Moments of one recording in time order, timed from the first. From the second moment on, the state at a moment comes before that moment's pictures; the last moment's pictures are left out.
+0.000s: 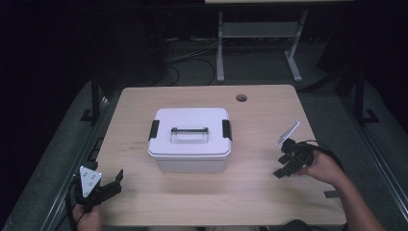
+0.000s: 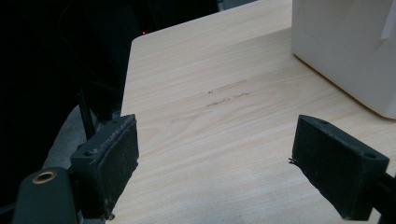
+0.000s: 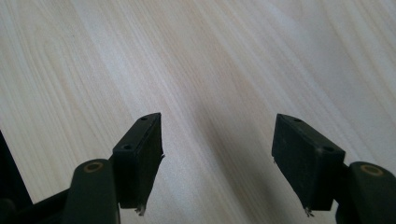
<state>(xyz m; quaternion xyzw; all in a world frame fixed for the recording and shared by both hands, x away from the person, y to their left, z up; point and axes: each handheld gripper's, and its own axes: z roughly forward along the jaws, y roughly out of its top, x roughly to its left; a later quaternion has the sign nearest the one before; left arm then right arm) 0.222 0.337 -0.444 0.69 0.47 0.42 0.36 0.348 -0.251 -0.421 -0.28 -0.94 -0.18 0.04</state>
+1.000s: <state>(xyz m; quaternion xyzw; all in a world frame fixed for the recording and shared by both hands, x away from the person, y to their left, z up) 0.223 0.337 -0.445 0.69 0.47 0.42 0.36 0.343 -0.255 -0.419 -0.29 -0.94 -0.19 0.04</state>
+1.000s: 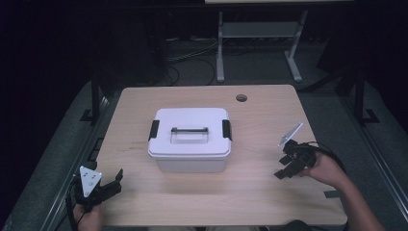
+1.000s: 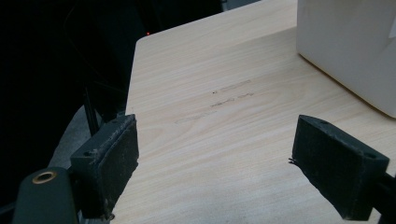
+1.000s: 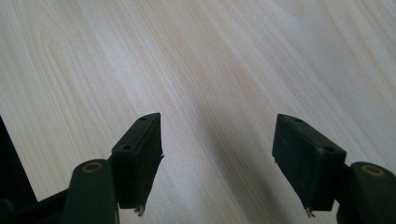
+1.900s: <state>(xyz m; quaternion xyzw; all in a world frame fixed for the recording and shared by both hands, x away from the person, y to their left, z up) 0.223 0.337 -0.445 0.69 0.47 0.43 0.35 0.330 -0.260 -0.425 -0.29 -0.93 -0.21 0.04</state>
